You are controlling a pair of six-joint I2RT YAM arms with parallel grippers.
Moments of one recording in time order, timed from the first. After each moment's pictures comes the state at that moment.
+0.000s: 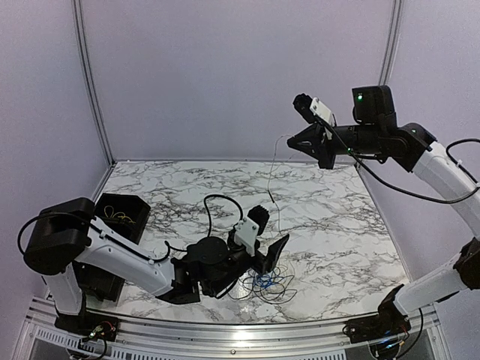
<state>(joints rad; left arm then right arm) -1.37 1.86 0.93 0.98 -0.54 0.00 0.59 1.32 1.51 -0.60 -0.41 -0.46</state>
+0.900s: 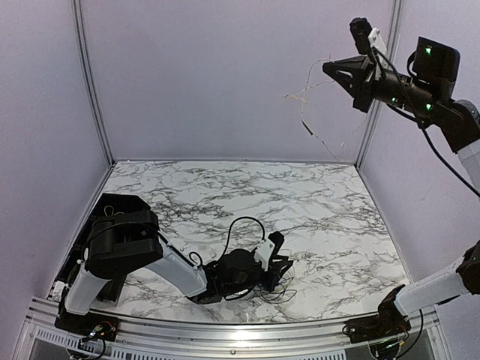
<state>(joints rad) -1.28 2.28 1.12 0.98 -0.19 -0.27 0.57 1.28 1.88 -0.59 -0.33 -0.44</state>
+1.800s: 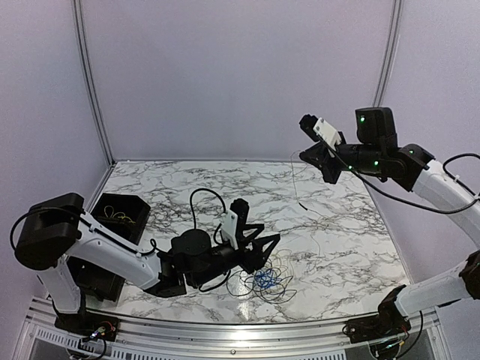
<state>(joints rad) -1.30 1.82 0.84 1.01 -0.31 -0.31 0.56 1.23 1.30 -0.49 -0.24 -0.48</state>
